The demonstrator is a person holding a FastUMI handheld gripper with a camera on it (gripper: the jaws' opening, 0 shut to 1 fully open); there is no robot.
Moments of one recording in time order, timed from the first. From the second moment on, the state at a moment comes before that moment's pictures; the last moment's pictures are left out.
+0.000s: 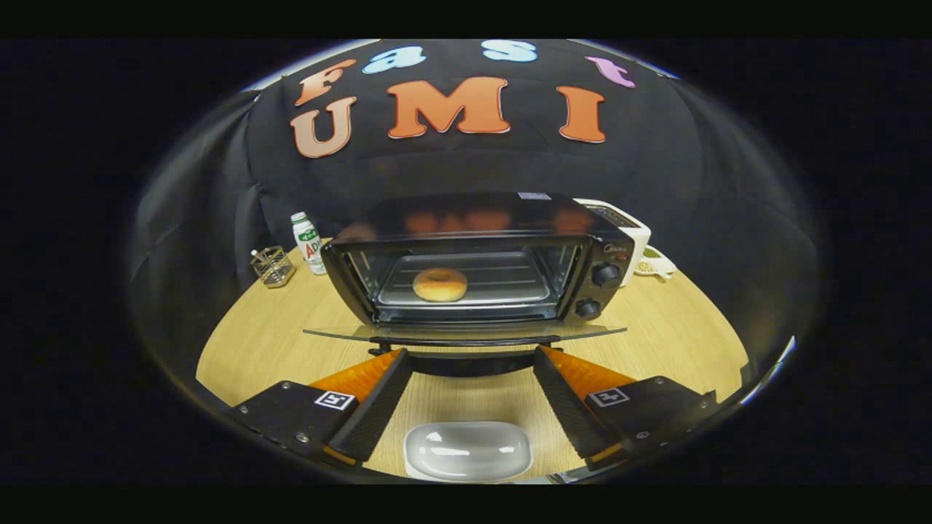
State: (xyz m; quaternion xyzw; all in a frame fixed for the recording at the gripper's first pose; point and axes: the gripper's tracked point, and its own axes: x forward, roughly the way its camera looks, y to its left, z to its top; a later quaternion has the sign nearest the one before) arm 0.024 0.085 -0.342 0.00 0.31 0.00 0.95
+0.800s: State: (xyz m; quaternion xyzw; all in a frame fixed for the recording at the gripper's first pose) arm 0.090 0.101 -0.248 0.00 0.21 0.01 0.98
